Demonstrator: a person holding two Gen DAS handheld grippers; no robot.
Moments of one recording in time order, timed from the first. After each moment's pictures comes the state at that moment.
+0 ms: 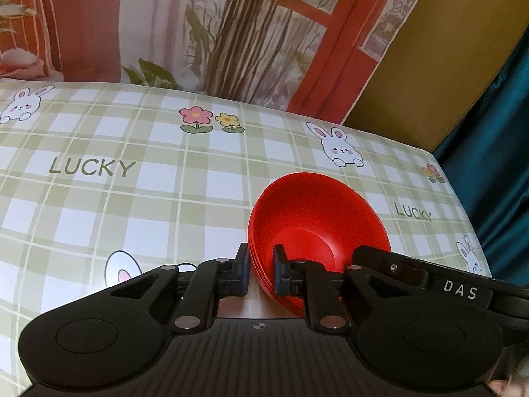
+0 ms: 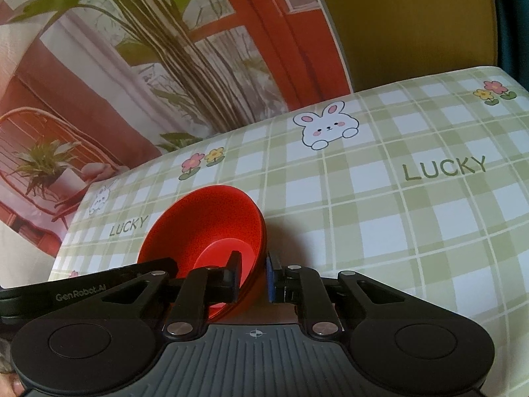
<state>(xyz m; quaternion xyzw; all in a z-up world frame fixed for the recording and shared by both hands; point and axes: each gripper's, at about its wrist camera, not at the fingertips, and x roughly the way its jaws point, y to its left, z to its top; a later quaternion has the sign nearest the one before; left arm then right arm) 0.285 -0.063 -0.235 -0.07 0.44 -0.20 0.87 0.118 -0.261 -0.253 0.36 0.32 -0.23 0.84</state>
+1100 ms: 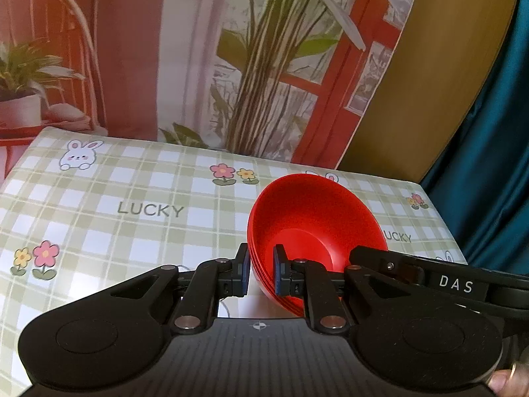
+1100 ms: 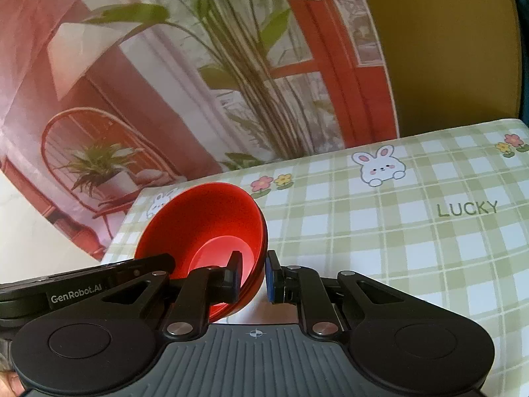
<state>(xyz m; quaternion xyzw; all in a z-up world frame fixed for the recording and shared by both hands) 0.217 -0.016 -0.160 -0.06 0.37 -0.18 0.91 0.117 -0.206 -0.171 0.33 0.29 -0.18 0.88</state>
